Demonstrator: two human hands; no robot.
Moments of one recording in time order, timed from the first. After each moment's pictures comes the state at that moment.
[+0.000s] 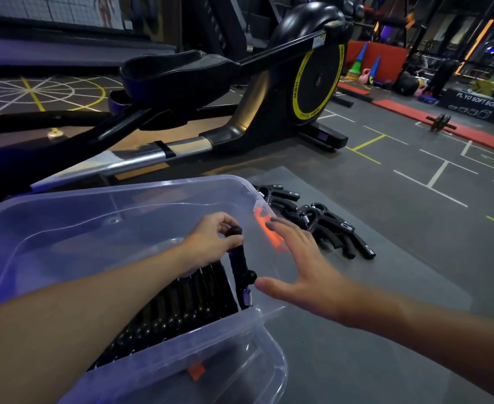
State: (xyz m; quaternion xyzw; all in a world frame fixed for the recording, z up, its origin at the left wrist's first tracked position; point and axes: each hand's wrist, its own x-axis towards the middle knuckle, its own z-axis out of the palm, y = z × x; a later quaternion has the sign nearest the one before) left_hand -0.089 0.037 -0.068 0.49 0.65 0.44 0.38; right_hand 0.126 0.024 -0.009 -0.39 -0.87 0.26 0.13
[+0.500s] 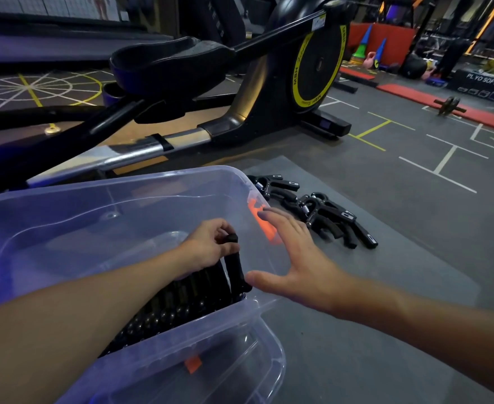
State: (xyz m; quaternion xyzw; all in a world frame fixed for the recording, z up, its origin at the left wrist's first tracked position) left_hand -0.084 0.040 -0.095 0.50 0.66 0.38 0.41; right_hand 0.125 0.026 -0.012 -0.37 -0.87 0.30 0.16
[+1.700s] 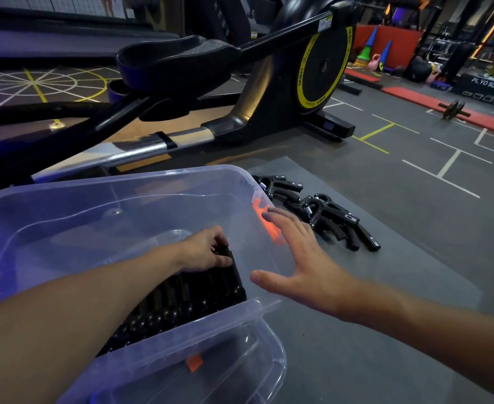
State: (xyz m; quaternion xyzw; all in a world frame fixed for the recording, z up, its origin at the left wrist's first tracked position) left_hand -0.104 0.039 -0.104 0.58 0.69 0.23 0.38; right_hand 0.126 0.027 -0.013 -0.37 -0.87 0.28 0.14
